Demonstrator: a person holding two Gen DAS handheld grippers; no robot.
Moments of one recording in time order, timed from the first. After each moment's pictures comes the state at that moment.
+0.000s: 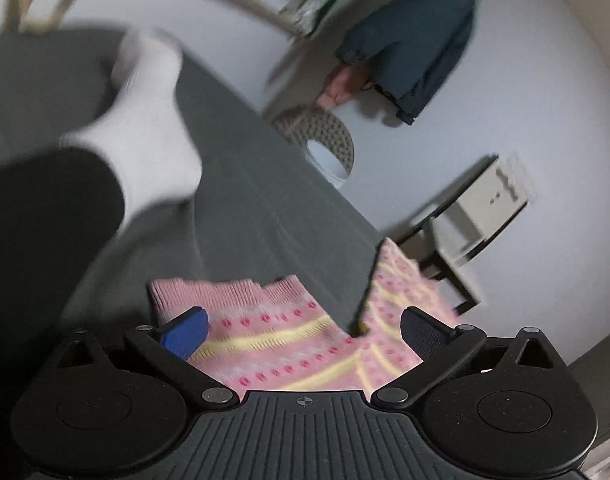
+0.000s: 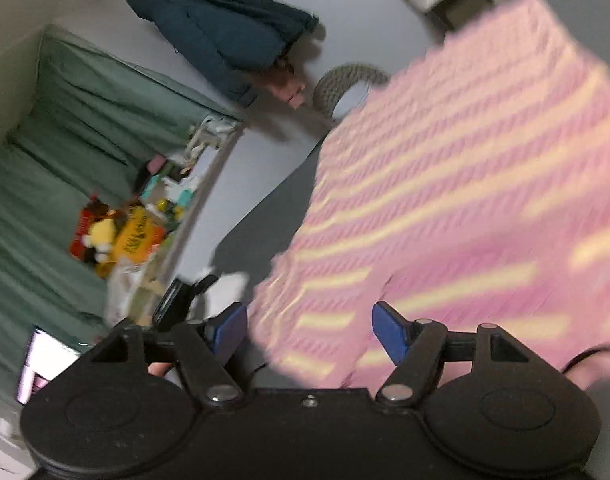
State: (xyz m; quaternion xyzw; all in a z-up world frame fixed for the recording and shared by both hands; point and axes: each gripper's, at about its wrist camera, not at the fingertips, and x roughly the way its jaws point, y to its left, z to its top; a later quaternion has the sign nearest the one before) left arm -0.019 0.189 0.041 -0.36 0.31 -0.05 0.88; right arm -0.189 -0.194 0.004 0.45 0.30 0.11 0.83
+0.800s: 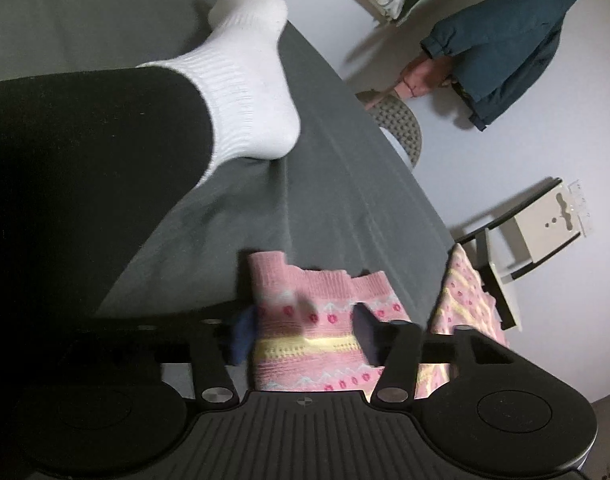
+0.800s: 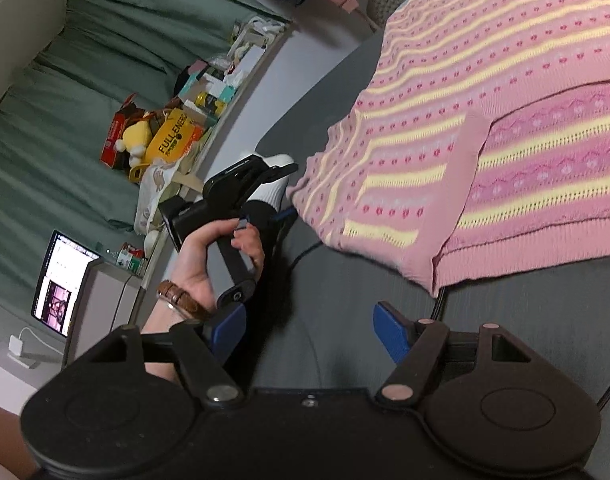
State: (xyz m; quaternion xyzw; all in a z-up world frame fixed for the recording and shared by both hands) left arm 0.001 0.196 -0.011 -0.39 0.37 0.03 0.84; right arm -0.195 -0.098 -0.036 0.40 0.38 0.22 0.80
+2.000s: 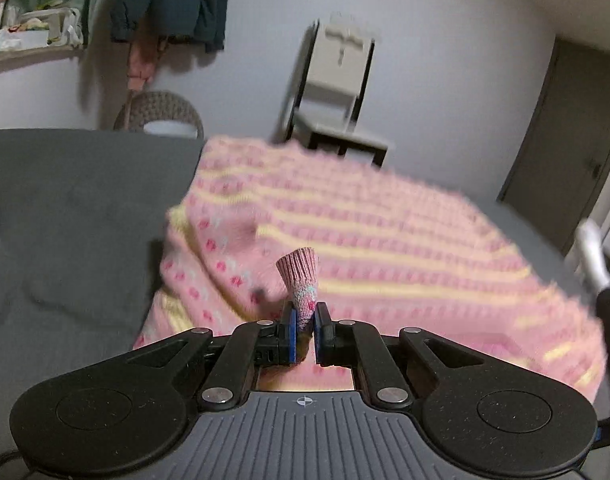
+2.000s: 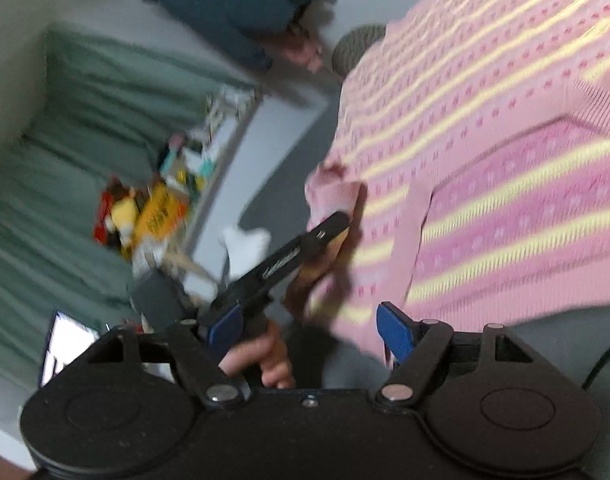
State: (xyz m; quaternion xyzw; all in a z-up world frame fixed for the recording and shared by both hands) left arm -0.071 0.046 0.041 -0.06 0.29 -0.27 0.92; right arm -0.193 -0.147 -0.039 0.48 0.30 0.15 0.81
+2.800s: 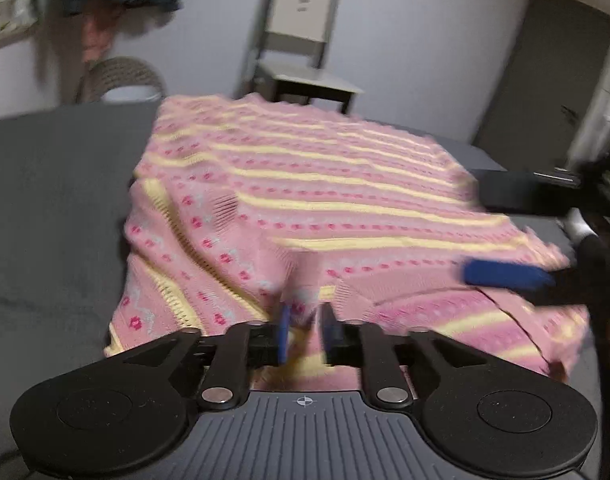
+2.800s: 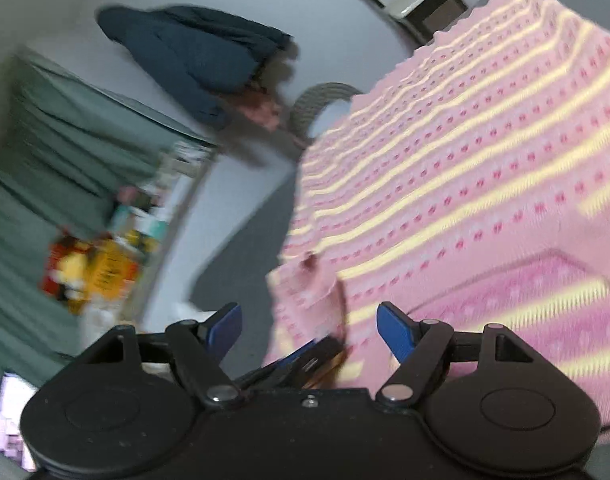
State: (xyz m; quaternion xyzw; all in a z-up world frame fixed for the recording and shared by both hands) left arm -0.067 0.026 0.046 0.01 0.36 -0.34 0.87; right arm -0.116 -0.162 -0.013 0.44 0.30 0.04 0.85
